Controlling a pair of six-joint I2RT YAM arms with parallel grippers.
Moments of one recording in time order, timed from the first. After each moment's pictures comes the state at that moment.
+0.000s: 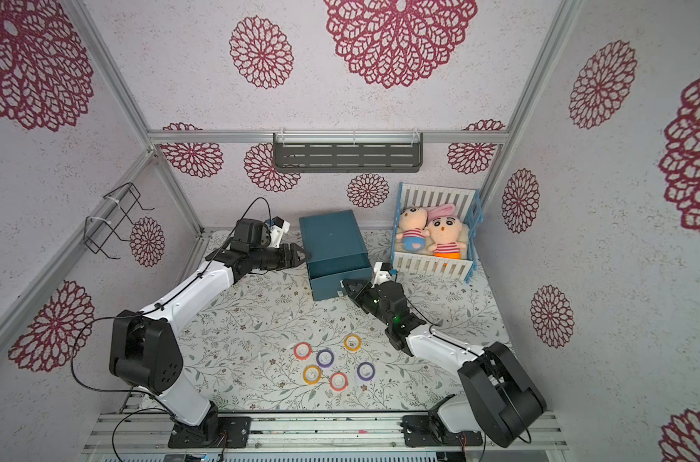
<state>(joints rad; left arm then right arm) -0.31 1.69 1.39 -0.37 0.56 -0.44 0.55 1.36 0.62 0.55 -0.19 1.18</state>
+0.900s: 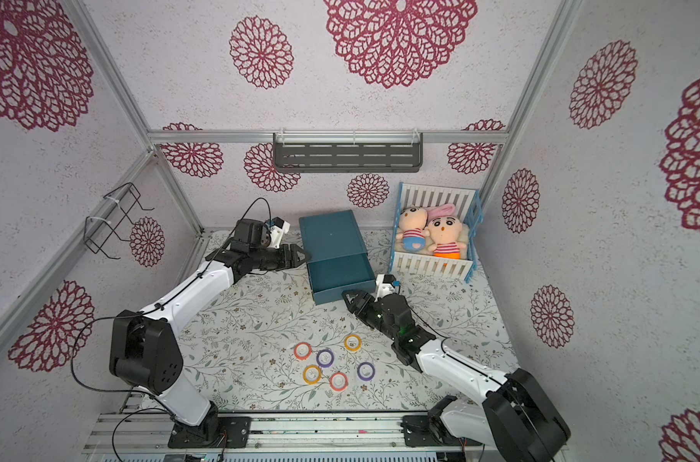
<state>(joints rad) -0.31 1.69 1.39 -0.38 0.56 -0.43 0.60 1.18 0.53 0.37 -0.14 1.14</state>
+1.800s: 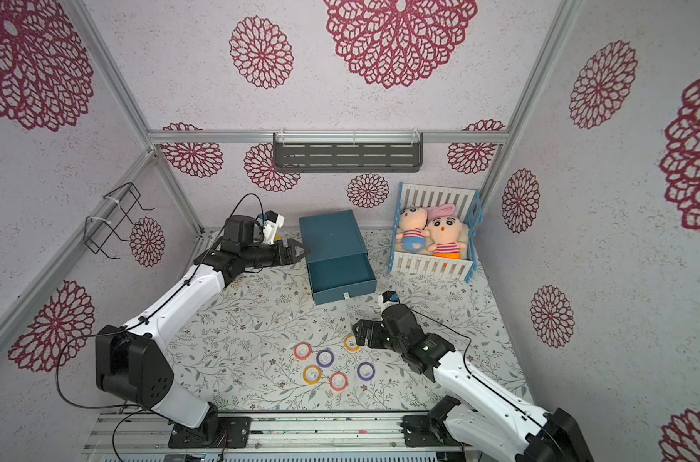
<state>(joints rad) -0.31 1.58 1.37 -0.37 0.56 -0.44 0.66 0.99 0.60 -0.40 -0.03 0.64</state>
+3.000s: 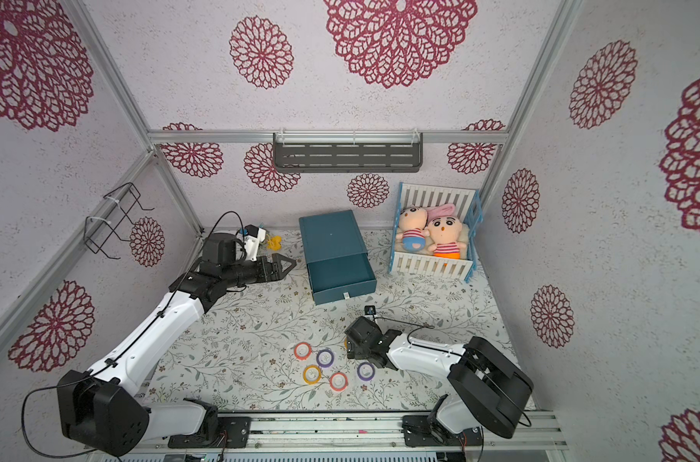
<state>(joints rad) -0.27 1.34 1.16 -0.39 0.46 -0.44 0.84 1.45 0.65 -0.34 0.30 0.72</state>
